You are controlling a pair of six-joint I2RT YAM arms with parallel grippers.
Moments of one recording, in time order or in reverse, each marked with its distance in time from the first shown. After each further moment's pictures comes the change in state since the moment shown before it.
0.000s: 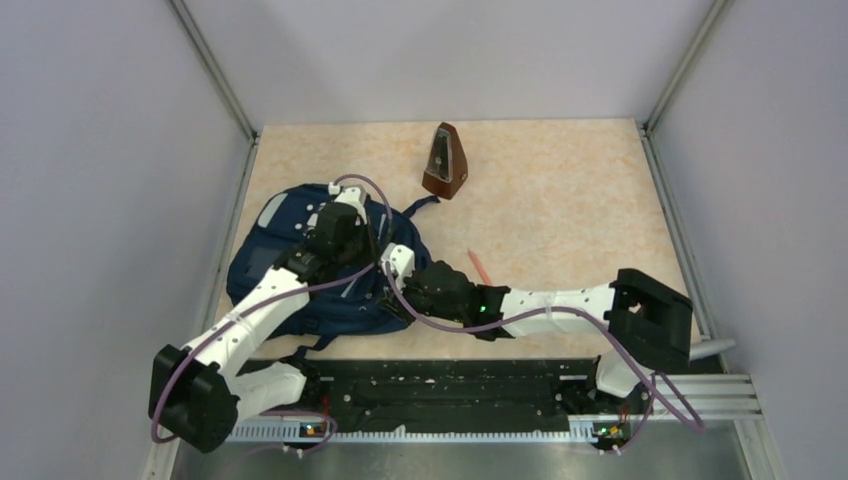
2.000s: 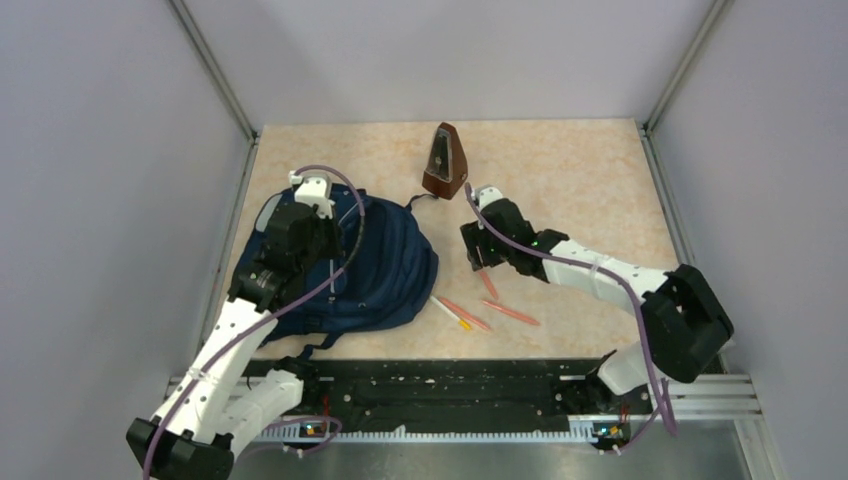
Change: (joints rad) left arm 0.126 -0.222 0.114 -0.130 -0.090 0.282; right arm -0.515 -0.149 0.039 -0.615 0.142 0.053
